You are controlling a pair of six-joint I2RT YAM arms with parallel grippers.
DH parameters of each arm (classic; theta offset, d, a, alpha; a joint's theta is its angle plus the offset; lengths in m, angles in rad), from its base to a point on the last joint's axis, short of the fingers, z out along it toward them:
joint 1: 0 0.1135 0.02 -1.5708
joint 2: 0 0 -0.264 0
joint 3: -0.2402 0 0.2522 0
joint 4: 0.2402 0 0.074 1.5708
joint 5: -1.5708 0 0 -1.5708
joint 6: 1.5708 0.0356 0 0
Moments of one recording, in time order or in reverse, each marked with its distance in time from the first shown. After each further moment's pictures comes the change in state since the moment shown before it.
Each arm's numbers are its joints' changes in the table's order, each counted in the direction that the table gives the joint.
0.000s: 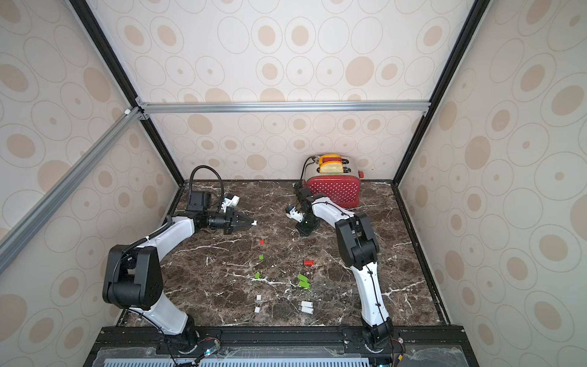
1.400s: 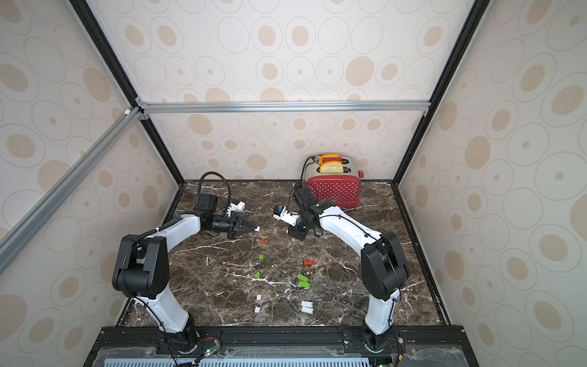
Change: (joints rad) left arm -0.035 0.104 -0.028 0.101 -0.085 0.118; right arm 0.124 -0.467 0.339 -0.172 0.155 -0.108
